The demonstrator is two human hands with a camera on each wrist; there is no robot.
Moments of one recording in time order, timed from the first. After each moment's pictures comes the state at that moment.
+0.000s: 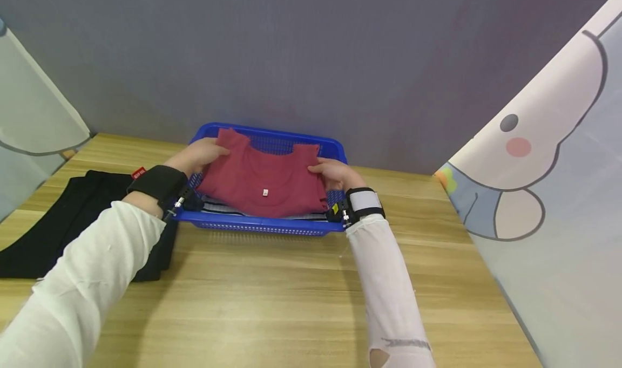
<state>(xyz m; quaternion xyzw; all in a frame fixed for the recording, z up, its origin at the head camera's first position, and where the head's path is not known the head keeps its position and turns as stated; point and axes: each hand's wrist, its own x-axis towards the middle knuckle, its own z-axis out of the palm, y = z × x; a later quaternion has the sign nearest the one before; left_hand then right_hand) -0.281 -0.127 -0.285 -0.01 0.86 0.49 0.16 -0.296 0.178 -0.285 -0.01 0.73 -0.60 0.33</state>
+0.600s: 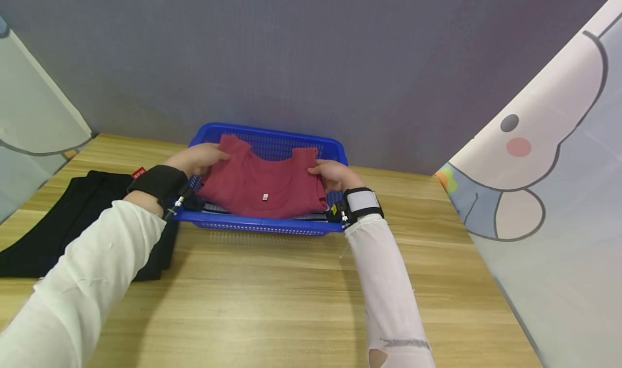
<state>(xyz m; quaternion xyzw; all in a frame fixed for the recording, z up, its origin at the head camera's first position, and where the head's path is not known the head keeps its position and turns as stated) -0.279 -0.131 -0.288 0.01 0.83 0.50 0.22 -0.297 0.174 -0.289 -0.01 0.74 -0.57 0.35</state>
